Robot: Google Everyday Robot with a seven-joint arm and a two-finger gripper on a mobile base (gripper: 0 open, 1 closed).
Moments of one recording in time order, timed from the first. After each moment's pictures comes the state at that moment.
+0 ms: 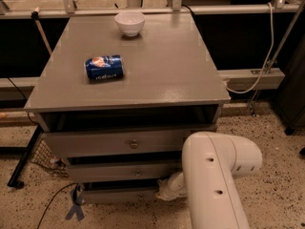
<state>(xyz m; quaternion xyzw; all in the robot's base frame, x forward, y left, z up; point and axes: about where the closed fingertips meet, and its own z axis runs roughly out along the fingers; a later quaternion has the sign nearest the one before) 0.562 -0.035 0.163 -0.66 0.72 0.06 0.23</state>
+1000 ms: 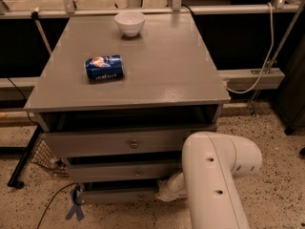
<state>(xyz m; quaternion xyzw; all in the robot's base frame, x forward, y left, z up) 0.558 -0.034 0.162 -0.66 0.71 0.06 0.22</state>
